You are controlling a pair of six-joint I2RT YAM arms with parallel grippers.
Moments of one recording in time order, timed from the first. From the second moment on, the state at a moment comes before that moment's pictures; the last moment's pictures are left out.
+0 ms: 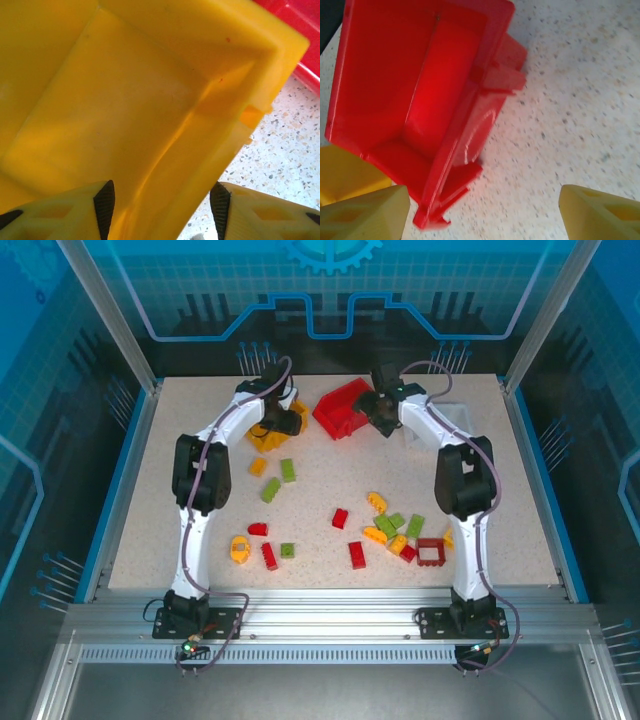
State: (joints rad) left arm -0.25 2.32 2.04 -0.86 0.04 -0.04; right arm 0.31 2.24 1.96 -0.71 -0.02 0.95
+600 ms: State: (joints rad) left arm -0.26 2.28 1.94 -0.80 0.04 -0.22; right arm 0.31 2.51 2.32 -0.91 -0.01 0.83
